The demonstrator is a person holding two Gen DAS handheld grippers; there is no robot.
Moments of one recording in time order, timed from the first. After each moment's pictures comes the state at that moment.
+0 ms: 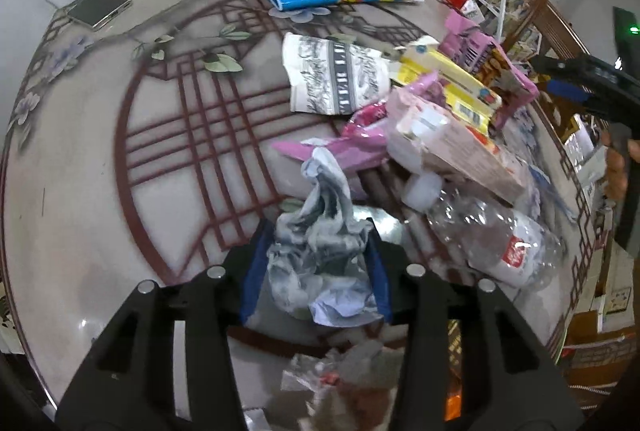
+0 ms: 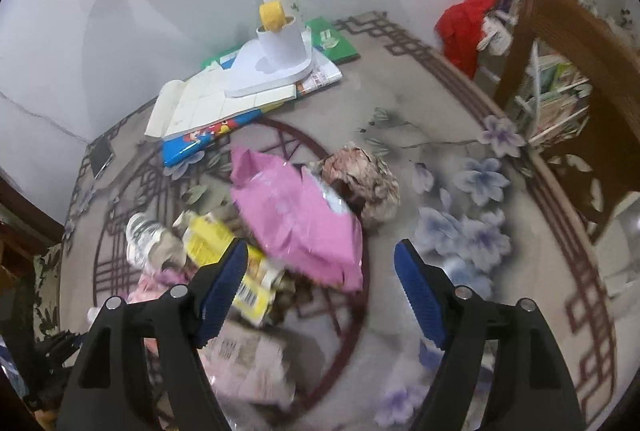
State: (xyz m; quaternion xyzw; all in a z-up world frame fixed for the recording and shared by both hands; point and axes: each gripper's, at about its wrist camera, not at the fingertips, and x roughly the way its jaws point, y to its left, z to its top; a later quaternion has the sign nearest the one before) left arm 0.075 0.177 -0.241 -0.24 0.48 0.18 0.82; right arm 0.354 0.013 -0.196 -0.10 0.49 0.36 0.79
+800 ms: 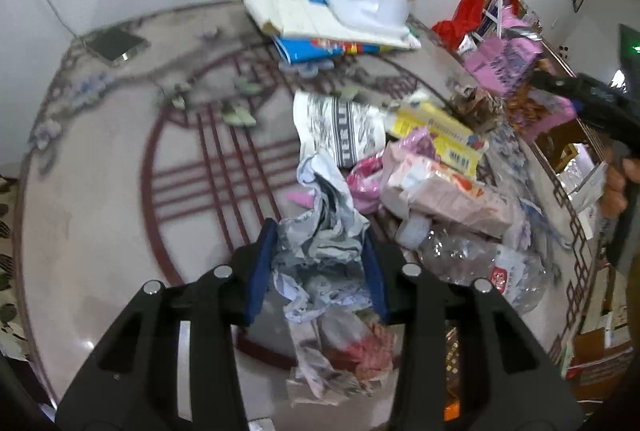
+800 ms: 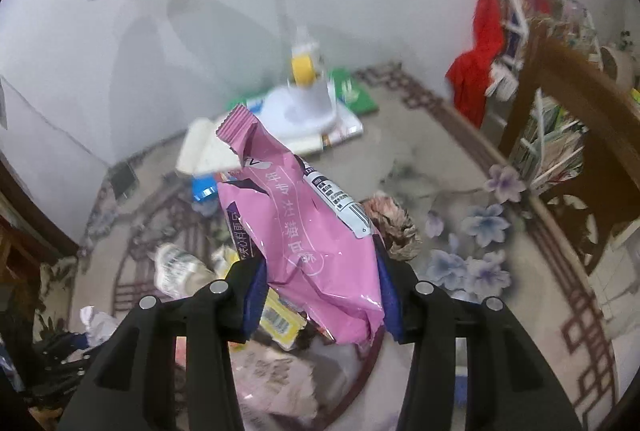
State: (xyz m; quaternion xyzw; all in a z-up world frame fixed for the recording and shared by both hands) left arm 0.066 0.175 -0.206 -0.21 0.42 0.21 0.86; right arm 0.321 0.003 -0.143 -0.07 0.41 0.38 0.83
